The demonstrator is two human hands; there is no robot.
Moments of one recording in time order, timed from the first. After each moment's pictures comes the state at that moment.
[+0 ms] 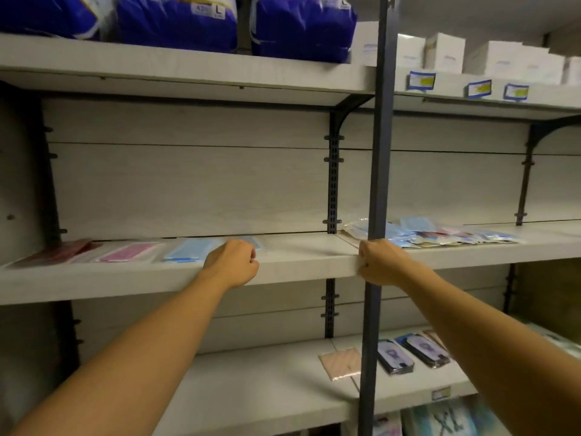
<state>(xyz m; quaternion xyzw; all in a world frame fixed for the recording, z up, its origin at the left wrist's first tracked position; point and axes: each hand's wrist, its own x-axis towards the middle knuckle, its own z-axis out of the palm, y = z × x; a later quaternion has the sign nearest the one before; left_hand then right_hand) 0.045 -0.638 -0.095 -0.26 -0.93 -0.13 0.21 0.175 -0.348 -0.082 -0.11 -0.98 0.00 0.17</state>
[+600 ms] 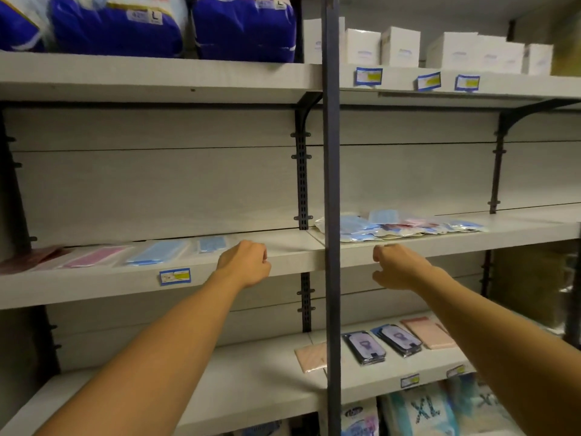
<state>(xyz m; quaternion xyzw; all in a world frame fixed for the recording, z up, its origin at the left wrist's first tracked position) 0.101 -0.527 -0.092 -0.29 -0.93 -0.10 0.19 0.242 -0.233 -0.102 -0.13 -0.98 0.00 0.16</state>
